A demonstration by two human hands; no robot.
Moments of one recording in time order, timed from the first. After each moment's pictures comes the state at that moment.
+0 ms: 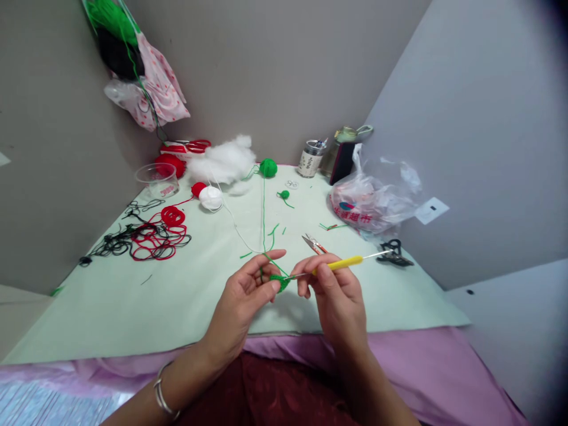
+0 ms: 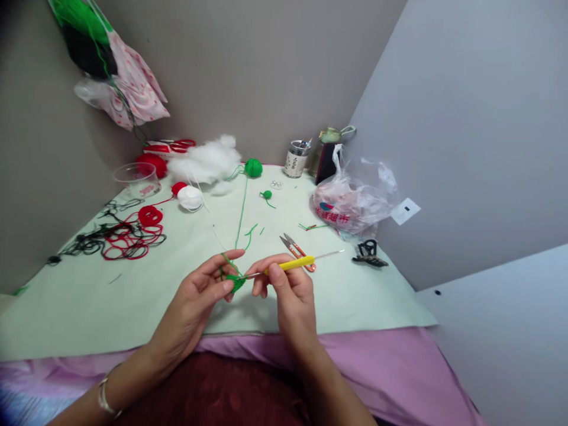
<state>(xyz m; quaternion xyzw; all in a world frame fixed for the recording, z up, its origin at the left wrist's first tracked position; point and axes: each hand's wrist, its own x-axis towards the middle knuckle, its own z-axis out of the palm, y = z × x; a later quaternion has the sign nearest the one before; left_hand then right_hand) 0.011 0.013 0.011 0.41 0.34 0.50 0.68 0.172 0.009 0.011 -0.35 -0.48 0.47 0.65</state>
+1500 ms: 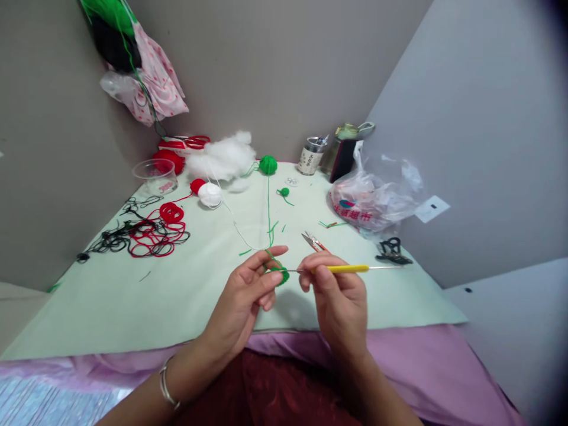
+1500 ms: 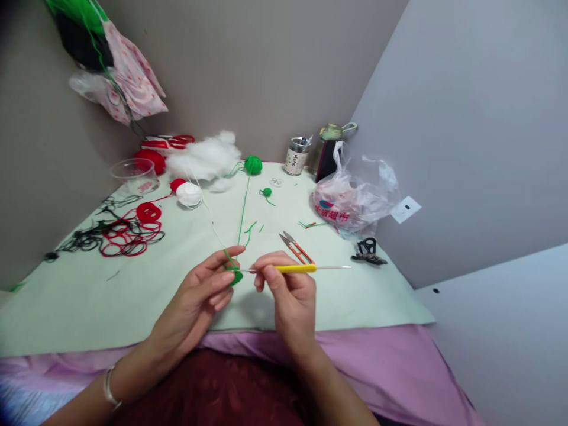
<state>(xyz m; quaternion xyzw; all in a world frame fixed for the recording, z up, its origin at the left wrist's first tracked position) 0.017 0.017 0.018 0.29 0.29 0.50 0.76 0.170 0.005 0.010 -0.38 -0.53 0.36 0.67</state>
